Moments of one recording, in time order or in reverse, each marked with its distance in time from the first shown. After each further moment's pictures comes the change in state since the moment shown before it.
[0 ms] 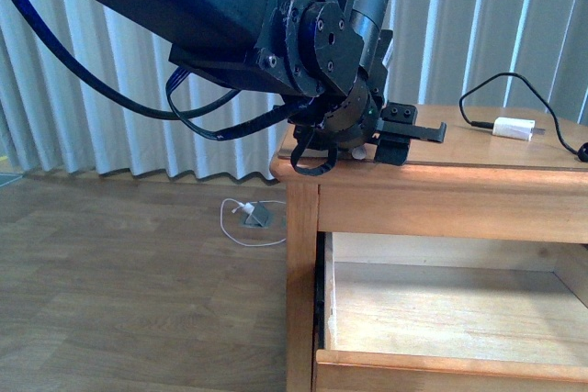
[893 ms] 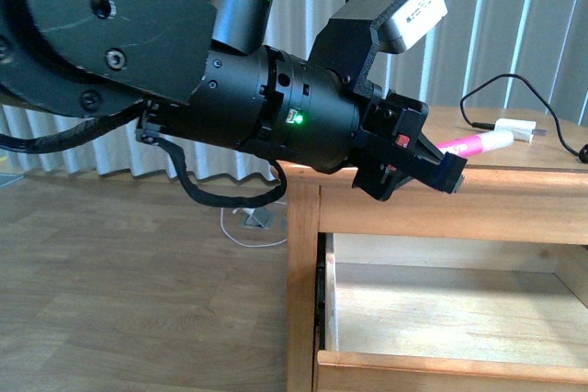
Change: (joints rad) left arm 0.028 -0.462 -0.687 0.304 0.676 0.312; right arm 0.000 0.000 0.000 0.000 0.000 0.000
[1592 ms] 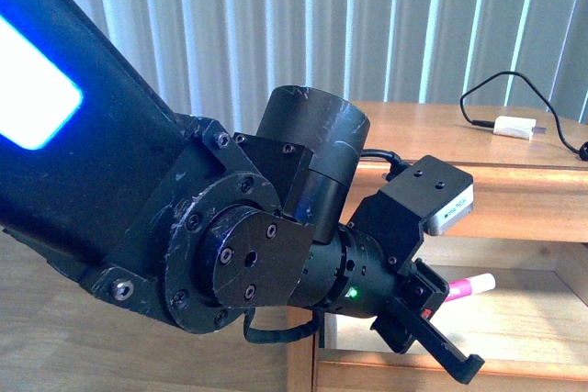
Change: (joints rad) left arm -0.084 0.251 0.014 0.051 -0.203 0.050; right arm 0.000 0.000 0.000 0.000 0.000 0.000
